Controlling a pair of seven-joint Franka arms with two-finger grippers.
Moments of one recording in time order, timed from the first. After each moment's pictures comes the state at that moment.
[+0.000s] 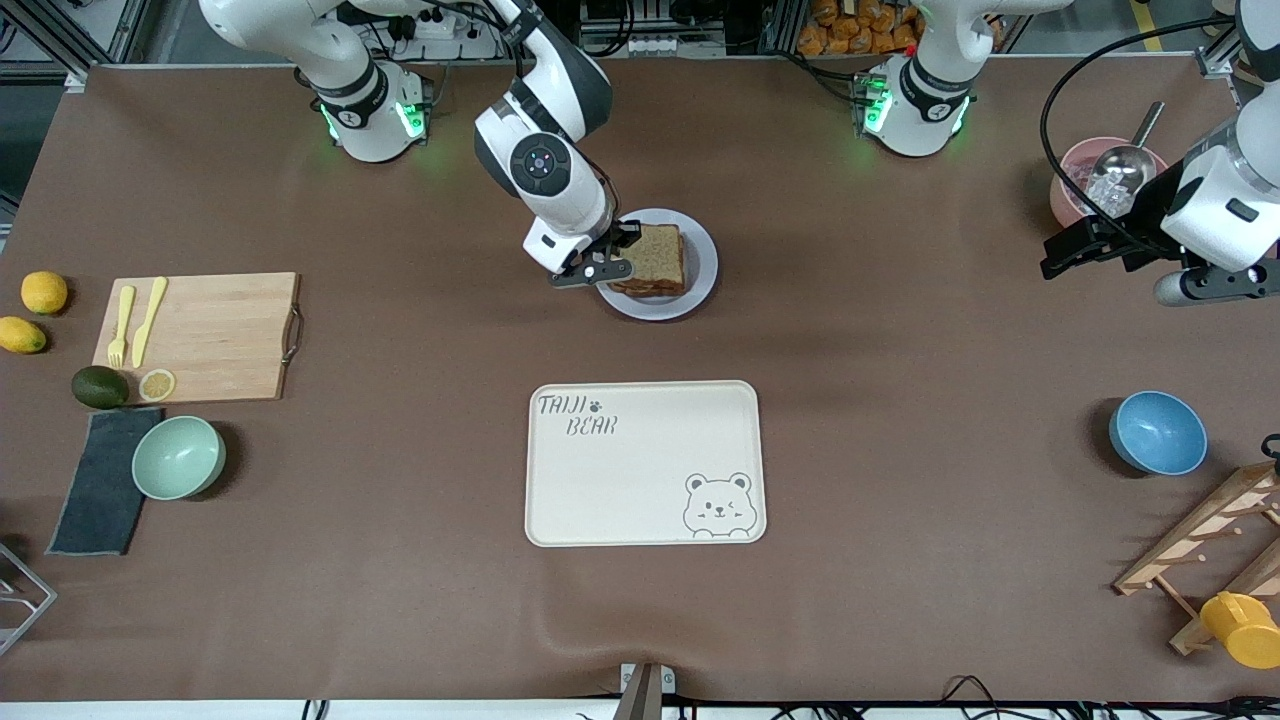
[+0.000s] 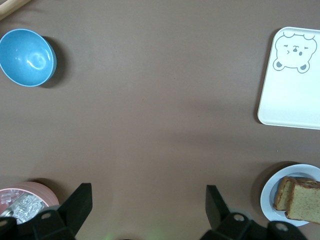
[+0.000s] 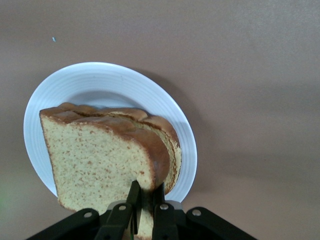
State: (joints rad) left arm -0.04 -0.02 -0.03 -1.68 -0.05 1.59 -0.18; right arm 0.74 0.32 0.12 -2.07 0.33 2.32 0.56
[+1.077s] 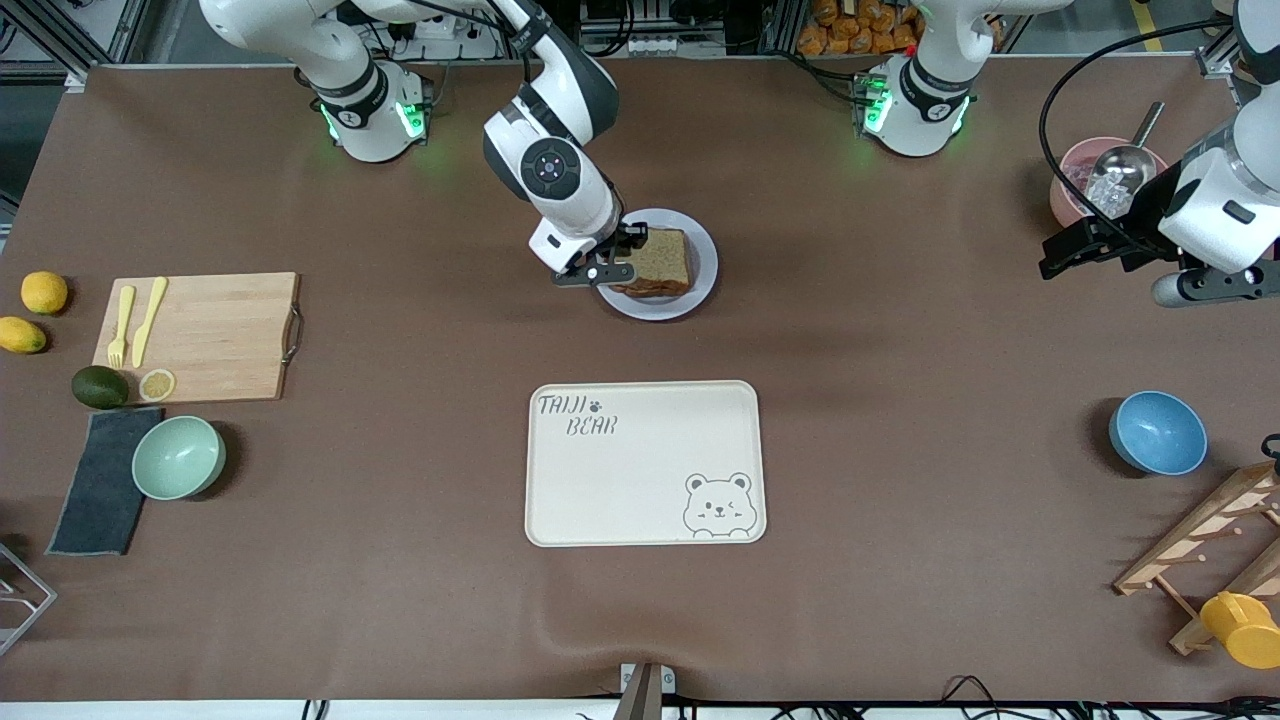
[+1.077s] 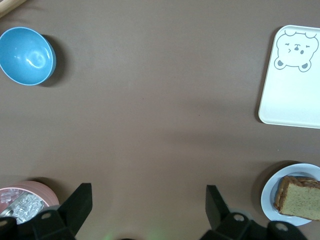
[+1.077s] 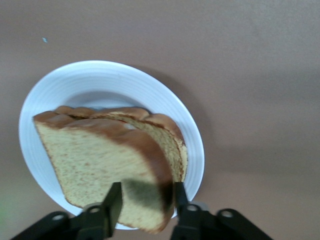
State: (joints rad) left arm -0.04 -0.02 -0.03 -1.68 -0.05 1.59 -0.18; right arm 0.75 0.35 0.12 -2.04 0.33 2.32 0.63
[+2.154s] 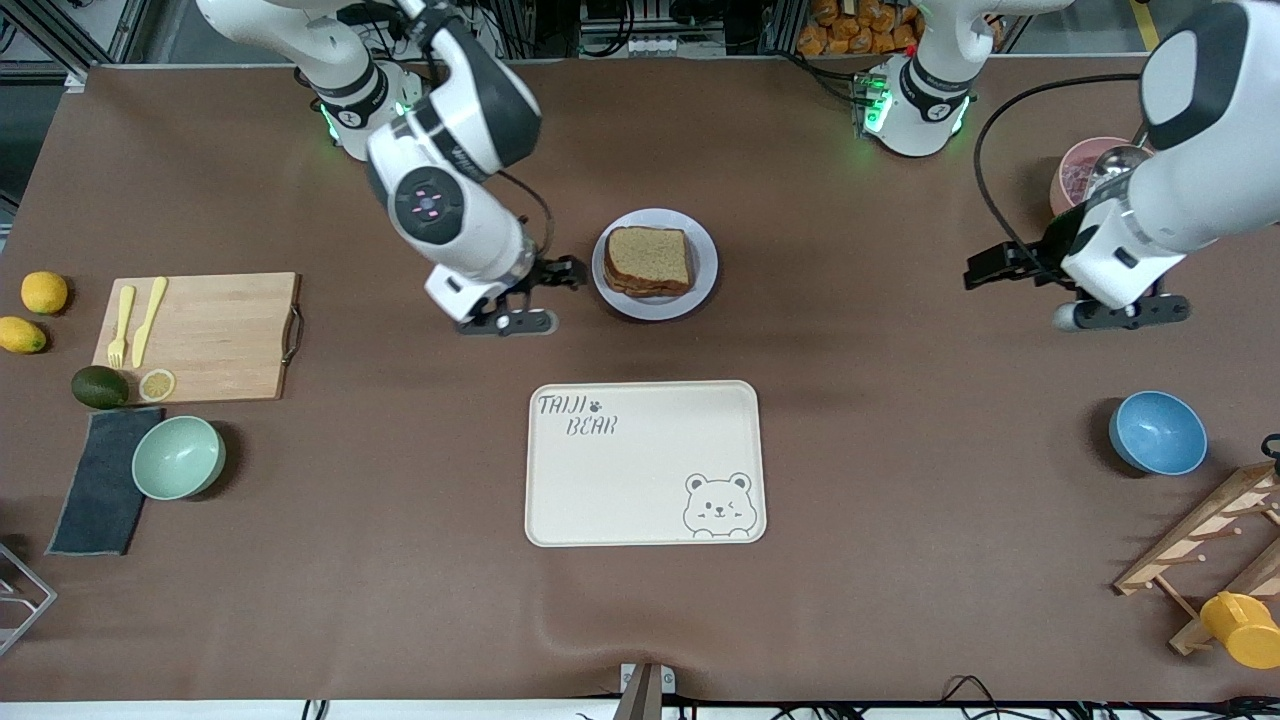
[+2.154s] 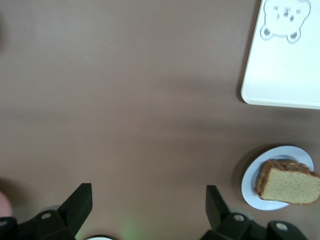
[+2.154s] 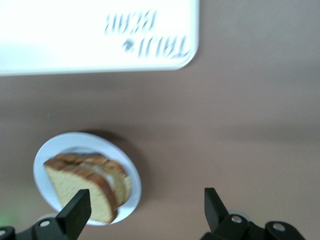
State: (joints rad) left arm -0.05 -0.02 -0.06 -1.90 -0.20 1.71 -0.18; right arm 0.48 0.26 0.09 -1.84 0.22 1.97 0.47
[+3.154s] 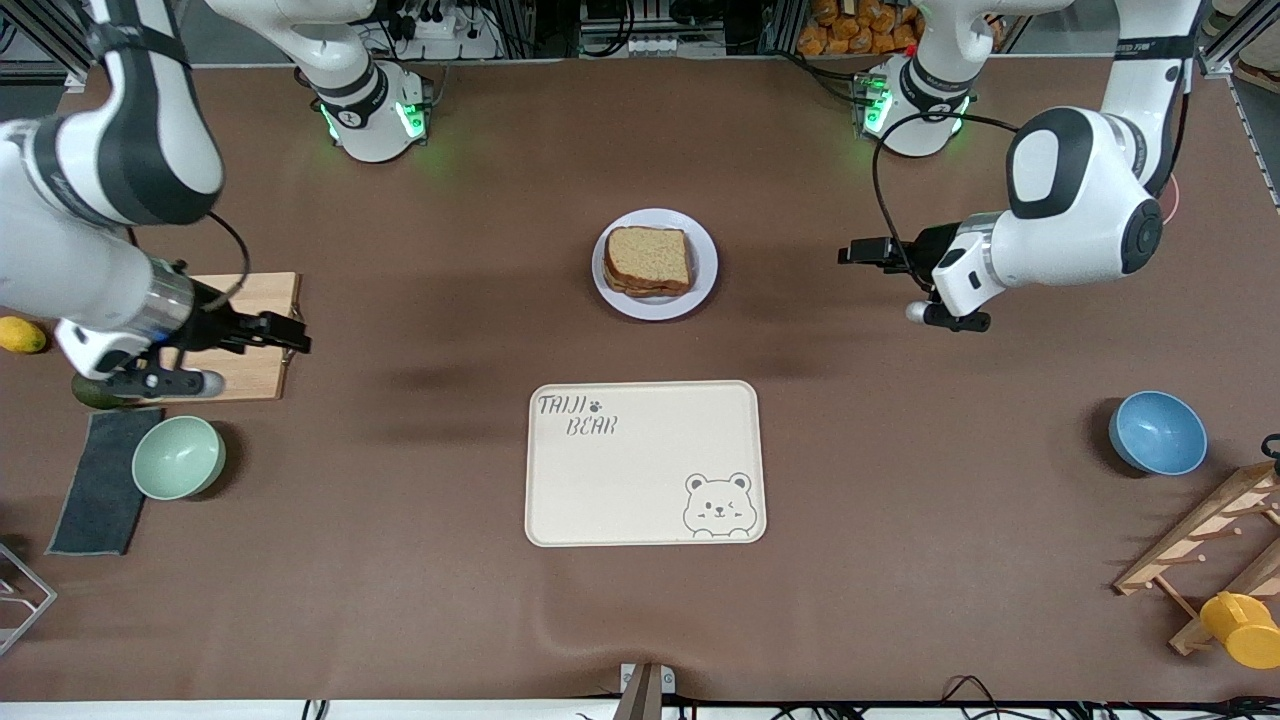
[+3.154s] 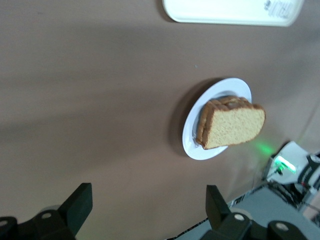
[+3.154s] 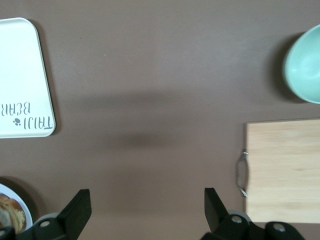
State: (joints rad) left arm -0.05 0.03 -0.13 -2.25 -0.66 1.88 0.21; right arm -0.03 0.09 0.05 -1.84 0.13 1.83 0.02
